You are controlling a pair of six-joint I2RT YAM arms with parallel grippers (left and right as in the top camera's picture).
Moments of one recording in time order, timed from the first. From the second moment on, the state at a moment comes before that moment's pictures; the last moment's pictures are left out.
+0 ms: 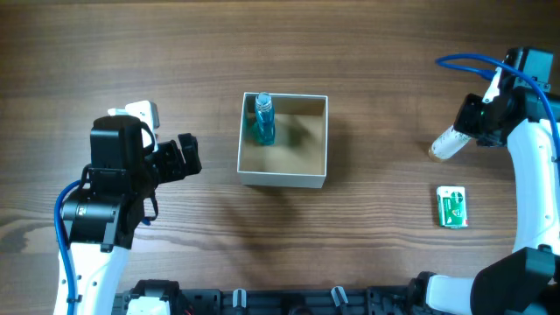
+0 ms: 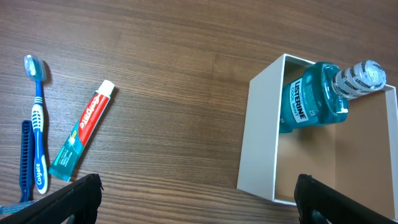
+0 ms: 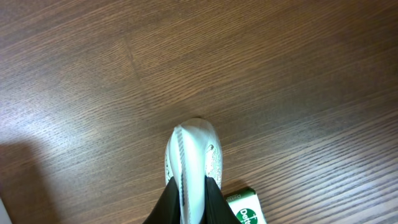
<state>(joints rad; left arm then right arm) -0.08 0.98 0.98 -0.85 0.03 -0.28 -0.25 1.52 1.32 -0.99 0.07 0.13</state>
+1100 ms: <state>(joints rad) -0.08 0.98 0.98 -0.85 0.03 -0.28 0.58 1.90 1.90 -1.20 0.18 0.49</state>
